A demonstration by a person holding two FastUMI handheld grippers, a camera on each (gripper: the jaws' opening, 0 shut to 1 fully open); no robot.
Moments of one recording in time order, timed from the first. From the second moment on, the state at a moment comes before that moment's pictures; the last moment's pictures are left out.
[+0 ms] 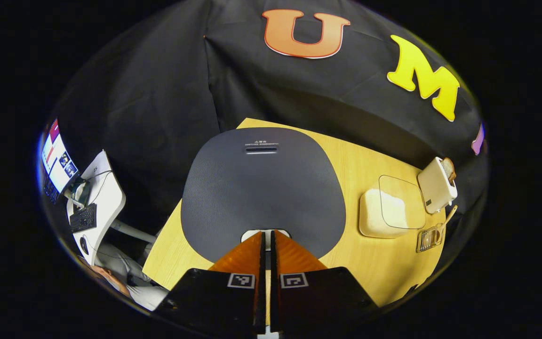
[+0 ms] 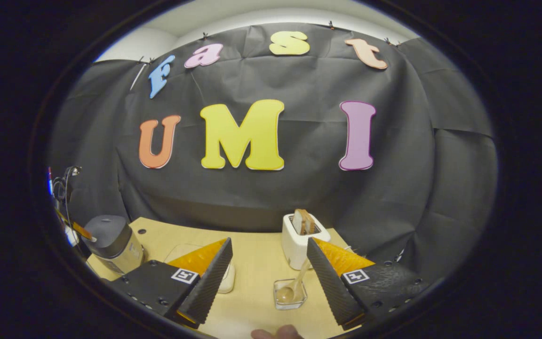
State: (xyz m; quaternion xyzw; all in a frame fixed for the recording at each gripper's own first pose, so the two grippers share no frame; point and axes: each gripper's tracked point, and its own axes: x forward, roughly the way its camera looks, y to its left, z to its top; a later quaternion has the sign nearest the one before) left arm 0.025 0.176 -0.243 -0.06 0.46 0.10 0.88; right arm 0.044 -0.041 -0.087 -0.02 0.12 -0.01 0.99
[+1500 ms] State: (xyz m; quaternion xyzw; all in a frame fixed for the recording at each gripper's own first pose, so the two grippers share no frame) left arm 0.046 0.152 -0.099 -0.04 0.18 0.16 0.97; right arm 0.038 -0.075 -0.095 -0.03 0.11 -0.02 0.99
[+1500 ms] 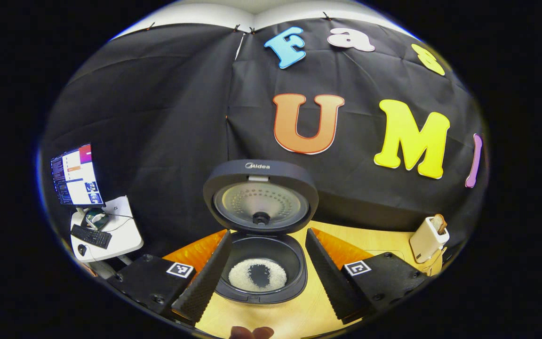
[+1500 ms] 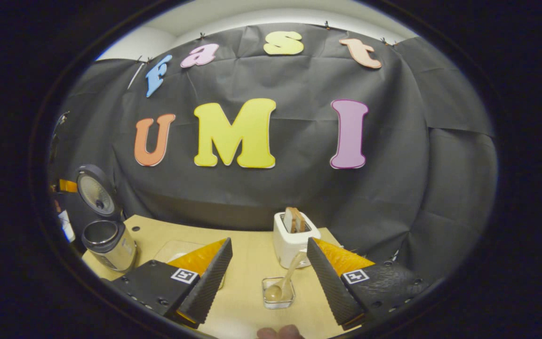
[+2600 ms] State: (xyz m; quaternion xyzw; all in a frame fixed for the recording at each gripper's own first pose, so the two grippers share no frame) left arm 0.035 0.040 -0.080 0.01 0.14 0.10 0.98; right arm 0.152 -0.128 -0.265 0.02 0.30 0.04 0.95
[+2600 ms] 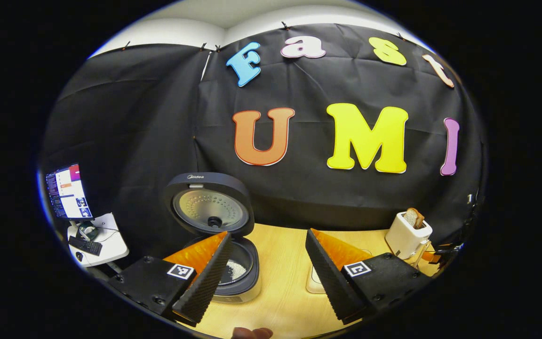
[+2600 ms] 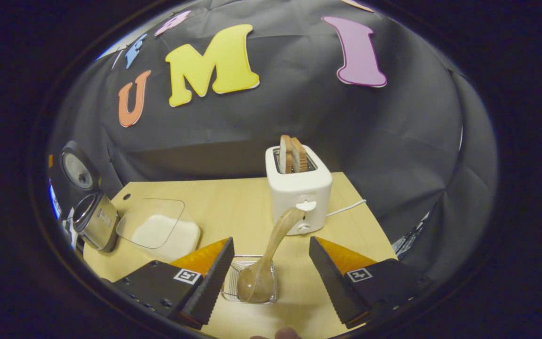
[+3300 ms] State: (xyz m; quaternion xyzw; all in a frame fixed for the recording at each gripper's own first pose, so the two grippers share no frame) left arm 0.039 0.038 -0.083 0.02 0.15 0.12 0.98; right arm 0.190 -0.115 -0.334 0.10 0.38 0.04 0.92
